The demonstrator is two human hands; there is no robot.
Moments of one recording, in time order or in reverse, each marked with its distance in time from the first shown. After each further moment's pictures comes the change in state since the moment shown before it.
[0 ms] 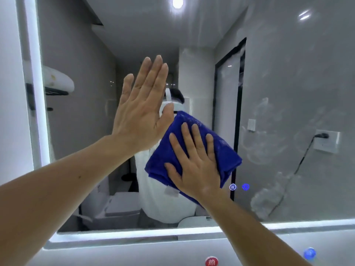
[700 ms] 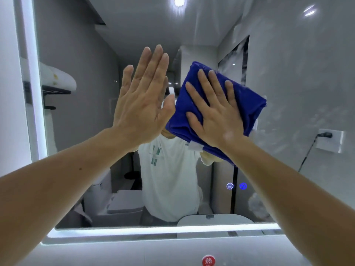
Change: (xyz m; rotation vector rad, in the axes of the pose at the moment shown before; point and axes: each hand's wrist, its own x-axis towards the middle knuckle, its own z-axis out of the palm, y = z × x) left_hand 0.010 0.011 0.000 -0.063 0.151 0.020; right_hand 0.088 0.081 -0.035 -0.130 0.017 -0.059
